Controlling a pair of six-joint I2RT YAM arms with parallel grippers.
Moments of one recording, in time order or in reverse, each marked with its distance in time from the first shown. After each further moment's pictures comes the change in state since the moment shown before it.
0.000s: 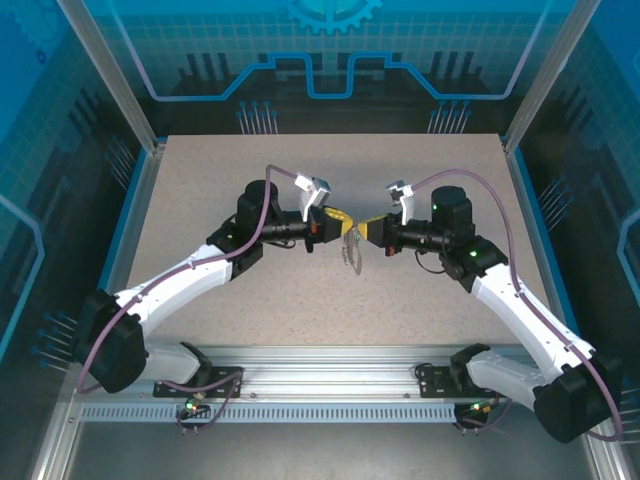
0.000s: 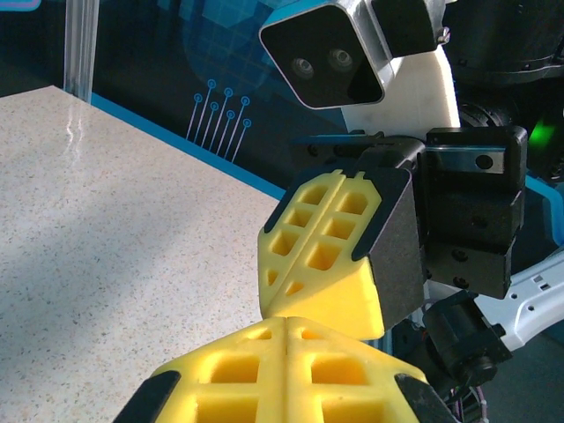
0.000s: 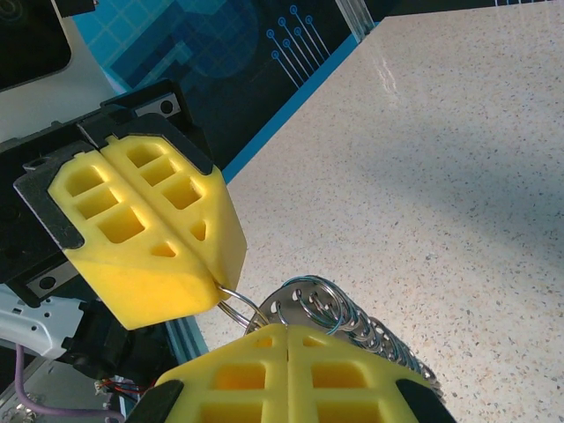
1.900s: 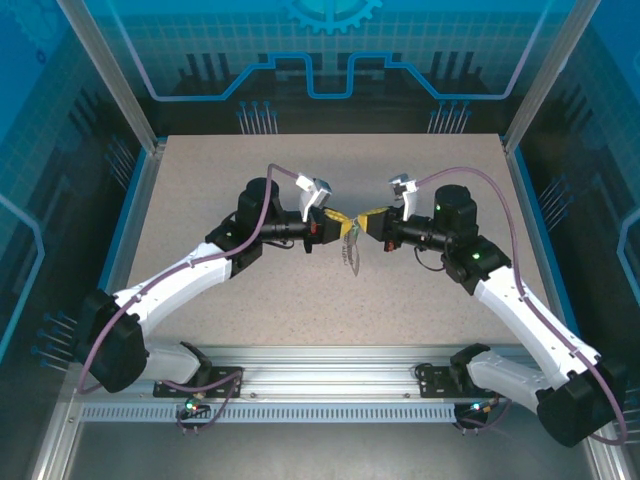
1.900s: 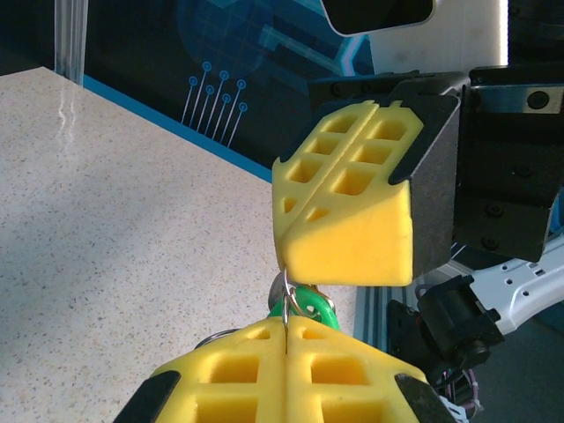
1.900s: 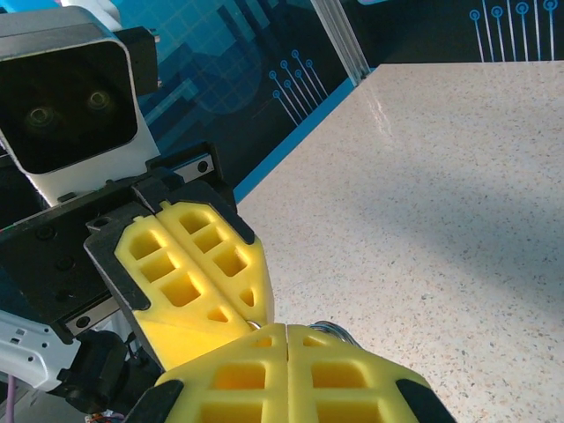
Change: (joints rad) left arm 0.006 0.002 0.022 -0.066 0.026 0.026; right arm 0.022 -0.028 0.020 0.052 0.066 0.026
